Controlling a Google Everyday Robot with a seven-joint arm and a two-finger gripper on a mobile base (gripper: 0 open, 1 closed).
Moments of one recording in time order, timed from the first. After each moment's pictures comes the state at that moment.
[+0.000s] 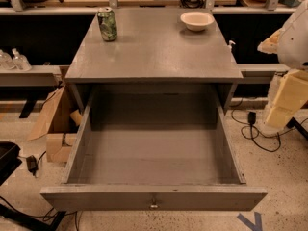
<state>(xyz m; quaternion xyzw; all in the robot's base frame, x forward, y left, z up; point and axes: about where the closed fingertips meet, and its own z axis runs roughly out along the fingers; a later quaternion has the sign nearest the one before) 0.438 -0.216 0.977 -0.60 0.78 -0.04 0.16</state>
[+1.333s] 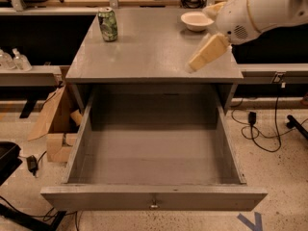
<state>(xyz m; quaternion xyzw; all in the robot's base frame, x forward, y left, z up) 0.612 -0.121 0.983 -0.56 0.70 0.09 0.43</state>
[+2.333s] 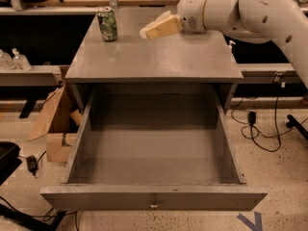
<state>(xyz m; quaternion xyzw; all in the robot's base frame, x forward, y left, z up) 0.717 -0.029 1.024 -0.46 0.60 0.17 0.63</state>
